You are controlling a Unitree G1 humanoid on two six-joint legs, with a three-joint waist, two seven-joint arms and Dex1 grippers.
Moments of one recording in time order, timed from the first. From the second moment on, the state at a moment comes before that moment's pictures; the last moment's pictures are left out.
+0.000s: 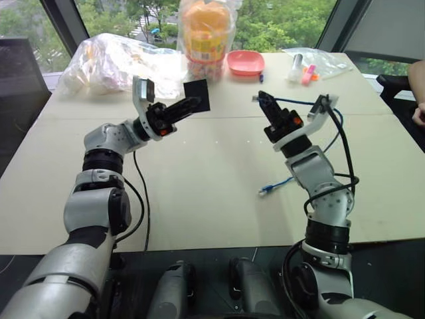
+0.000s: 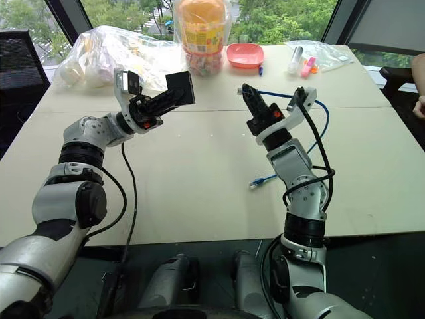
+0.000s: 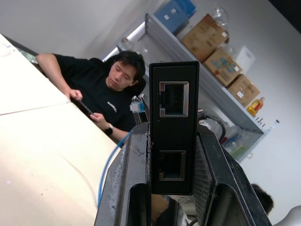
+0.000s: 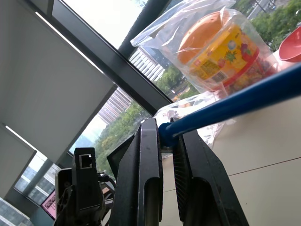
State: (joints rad) left arm -1.11 0.36 0.29 0.95 -0.55 0.82 -1.43; right arm -0.53 -0.07 -0.30 -0.16 1.04 0.60 0.11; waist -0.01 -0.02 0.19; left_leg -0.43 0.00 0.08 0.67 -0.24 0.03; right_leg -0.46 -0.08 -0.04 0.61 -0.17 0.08
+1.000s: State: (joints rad) left arm -1.02 0.03 0.03 1.10 -0.09 -0.20 -0.66; right arm -0.65 -0.38 -0.24 0.31 0.48 0.77 0.21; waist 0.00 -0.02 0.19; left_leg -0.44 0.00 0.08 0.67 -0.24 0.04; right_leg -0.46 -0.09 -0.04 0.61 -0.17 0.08
